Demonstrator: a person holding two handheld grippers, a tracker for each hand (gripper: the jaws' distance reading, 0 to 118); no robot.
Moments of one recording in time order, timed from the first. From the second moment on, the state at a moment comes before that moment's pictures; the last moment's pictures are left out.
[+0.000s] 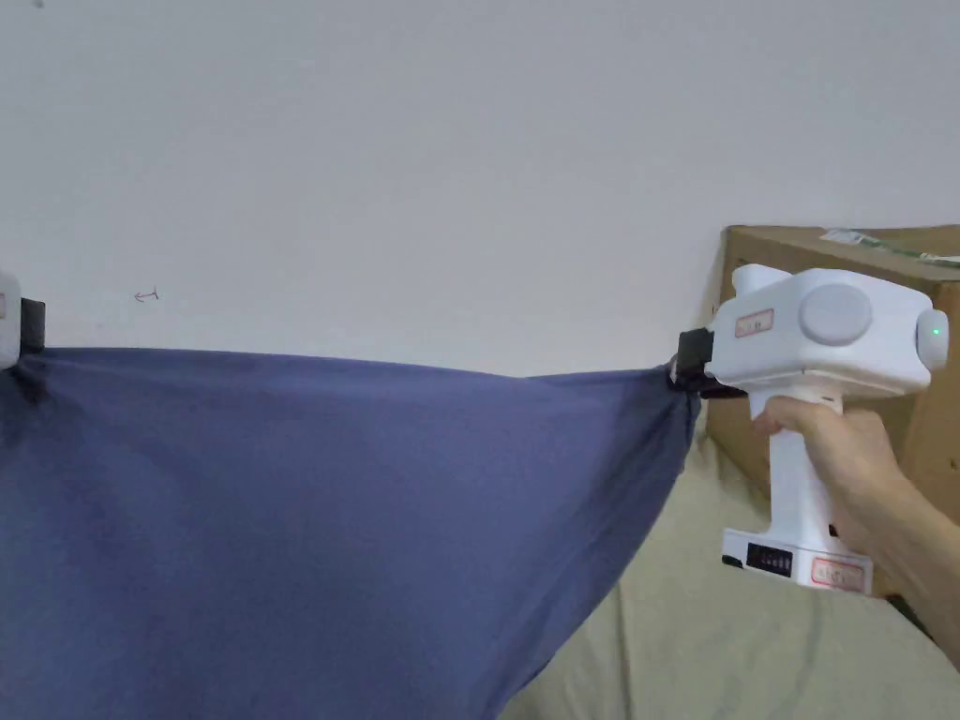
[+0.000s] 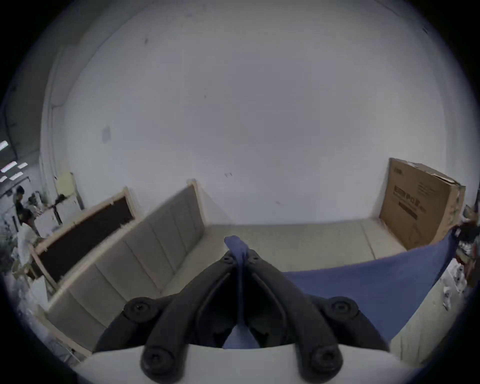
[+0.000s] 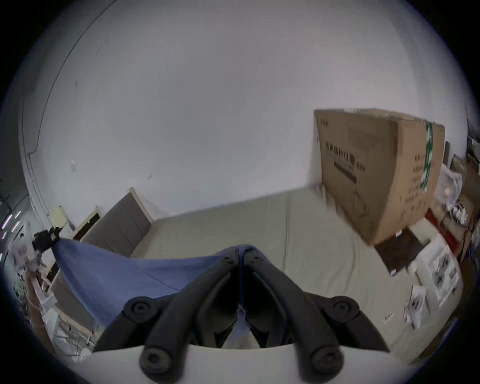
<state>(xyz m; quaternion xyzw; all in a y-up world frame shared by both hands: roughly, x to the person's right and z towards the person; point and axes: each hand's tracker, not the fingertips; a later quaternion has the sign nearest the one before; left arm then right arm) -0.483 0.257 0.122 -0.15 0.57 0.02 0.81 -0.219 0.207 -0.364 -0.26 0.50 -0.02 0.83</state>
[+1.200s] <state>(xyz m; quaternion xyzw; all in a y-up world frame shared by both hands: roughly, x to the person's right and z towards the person) -0.663 -0.002 -0.057 -0.28 0.58 0.01 0.76 -0.396 0.053 -0.462 -0.32 0.40 0.16 0.84</state>
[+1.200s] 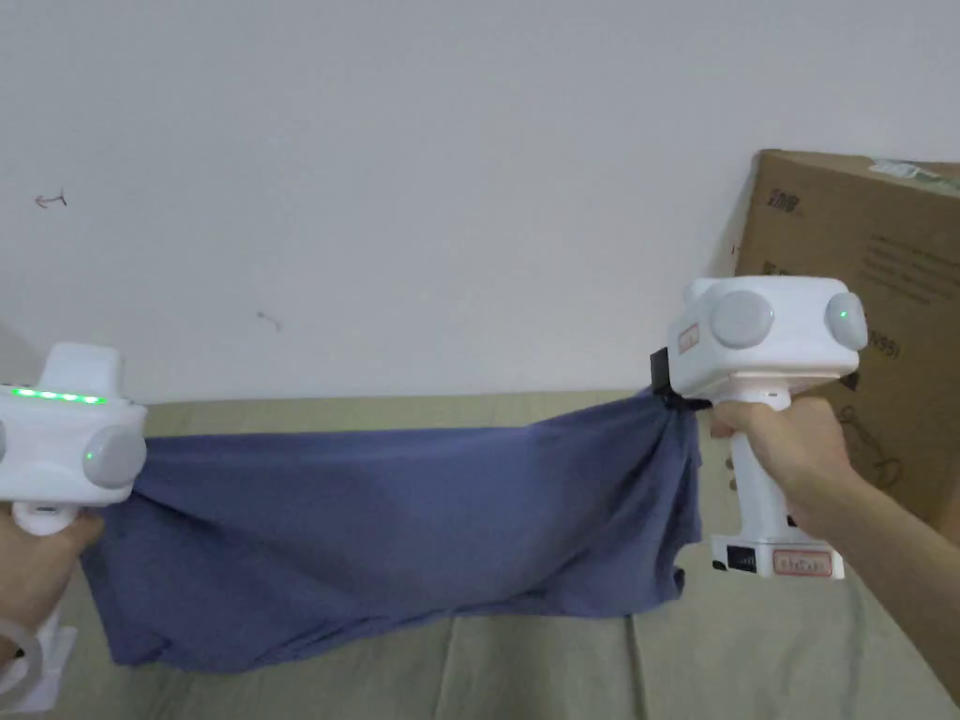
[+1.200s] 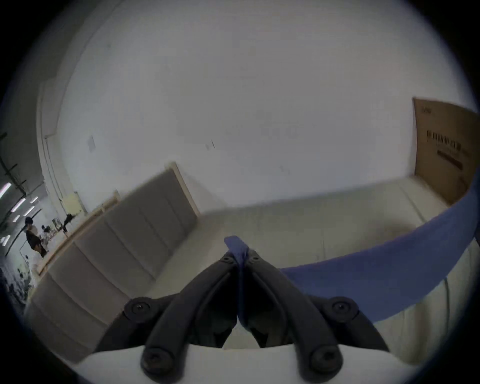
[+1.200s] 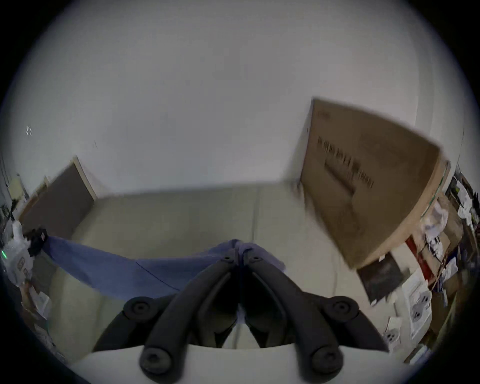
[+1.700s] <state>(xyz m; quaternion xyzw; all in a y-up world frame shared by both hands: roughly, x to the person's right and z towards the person) -0.544 -0.117 0.041 -0.37 0.53 0.11 0.76 -0.279 -0.113 -0.396 -0.43 0.42 0.16 0.78</state>
